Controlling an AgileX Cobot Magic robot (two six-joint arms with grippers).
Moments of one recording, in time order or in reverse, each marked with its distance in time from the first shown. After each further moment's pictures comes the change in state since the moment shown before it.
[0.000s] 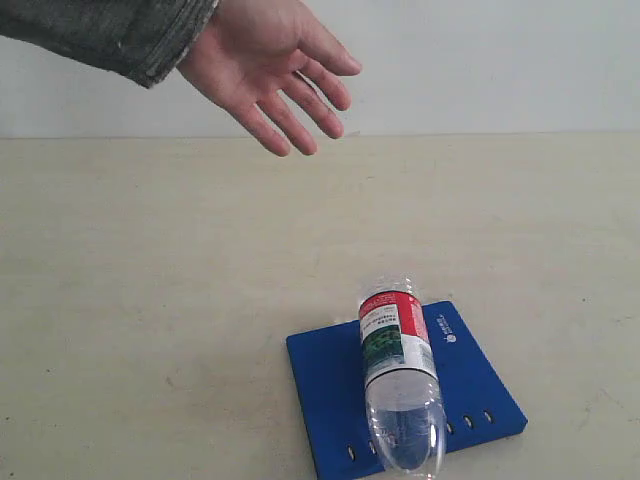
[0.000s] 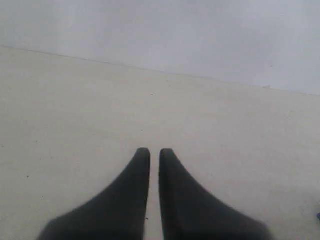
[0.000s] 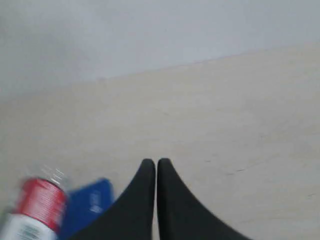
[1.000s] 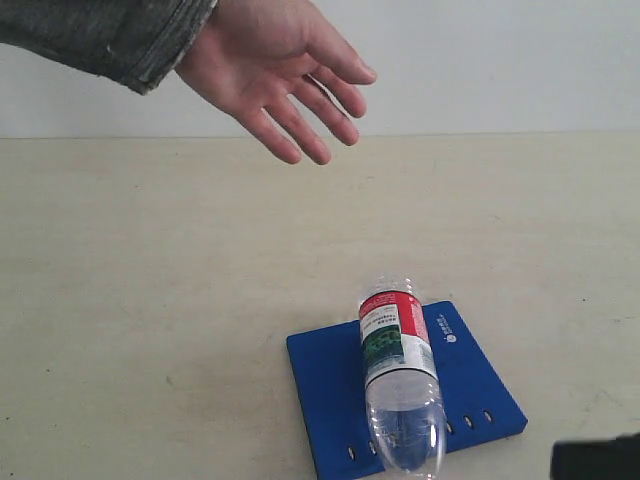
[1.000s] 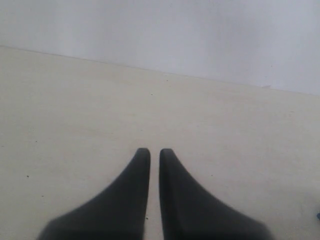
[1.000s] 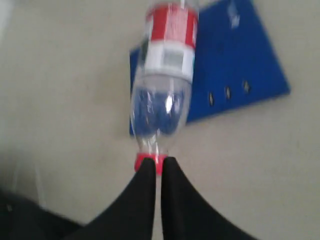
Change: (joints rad) left arm 0.000 0.000 0.000 0.000 0.000 0.000; right arm 0.279 0.540 -0.215 0.547 0.398 -0.165
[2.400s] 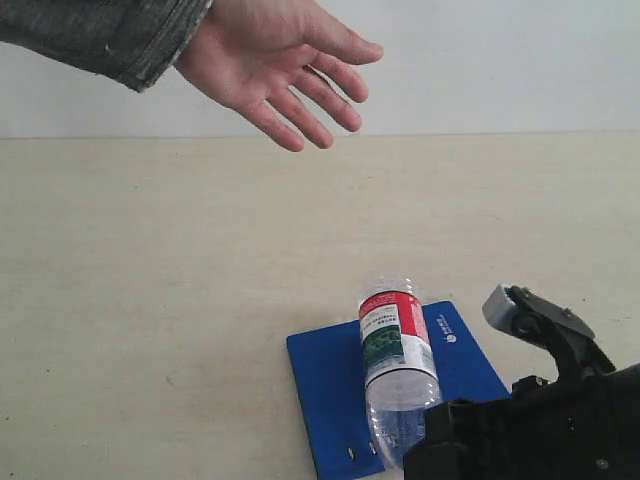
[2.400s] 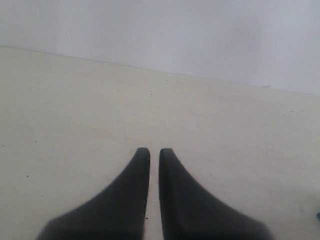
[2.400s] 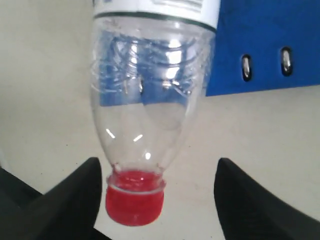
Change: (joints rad) left arm 0.000 0.000 0.000 0.000 0.000 0.000; right arm 0.156 0.785 -0.134 0.511 -0.151 -0.622
